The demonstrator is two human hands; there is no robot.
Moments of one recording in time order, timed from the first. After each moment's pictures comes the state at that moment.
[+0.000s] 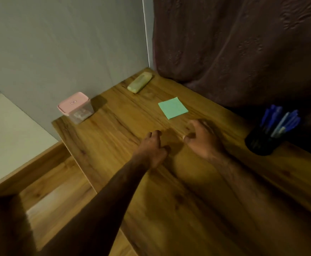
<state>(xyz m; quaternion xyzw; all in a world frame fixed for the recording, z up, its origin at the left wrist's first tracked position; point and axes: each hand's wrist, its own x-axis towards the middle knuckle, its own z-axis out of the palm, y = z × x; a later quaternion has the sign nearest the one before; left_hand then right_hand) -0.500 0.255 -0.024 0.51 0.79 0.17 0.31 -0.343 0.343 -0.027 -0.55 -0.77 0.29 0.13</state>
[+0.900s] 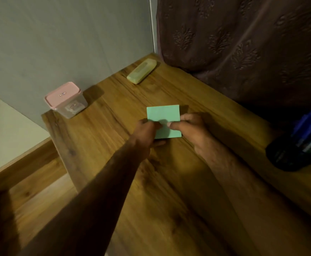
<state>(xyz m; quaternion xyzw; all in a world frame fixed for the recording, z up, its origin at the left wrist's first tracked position) -0.525 0.324 -0.050 0.13 0.69 0.51 0.50 -0.405 0.402 -0.060 -0.52 -0.58 0.59 0.21</state>
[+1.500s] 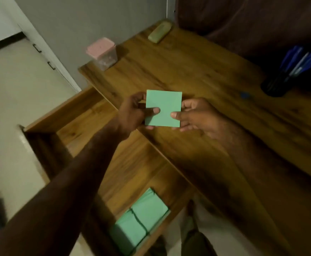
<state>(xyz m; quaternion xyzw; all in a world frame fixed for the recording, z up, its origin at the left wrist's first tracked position) -0.567 0.074 0.009 0.37 0.65 0.45 0.49 -0.378 0.162 0.011 -0.46 -0.62 0.62 0.11</state>
